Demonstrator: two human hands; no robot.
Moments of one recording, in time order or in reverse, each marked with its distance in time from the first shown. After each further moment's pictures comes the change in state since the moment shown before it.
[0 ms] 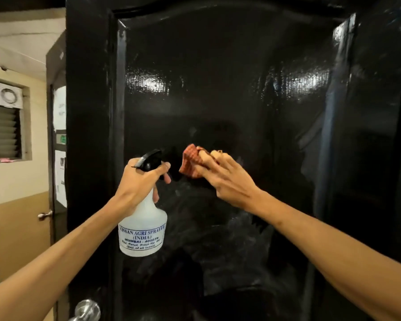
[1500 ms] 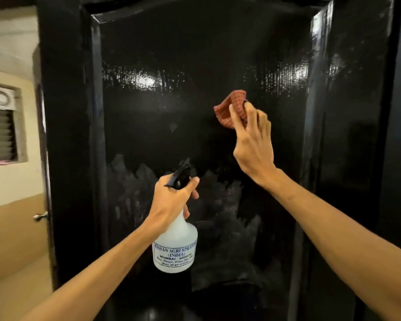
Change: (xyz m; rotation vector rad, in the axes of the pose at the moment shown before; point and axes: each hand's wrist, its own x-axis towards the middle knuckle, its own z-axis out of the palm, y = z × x) left_hand -0.032 0.003 0.118 -0.067 -0.064 -0.065; right_hand -0.027 0.087 -0.030 -0.016 0.155 0.605
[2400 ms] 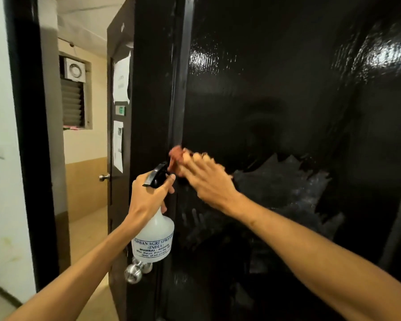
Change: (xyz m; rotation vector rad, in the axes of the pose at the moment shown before) left_hand -0.044 -0.081 -0.192 0.213 0.354 -0.040; right_hand -0.067 -0.258 0.064 -0.066 -0.289 -0.758
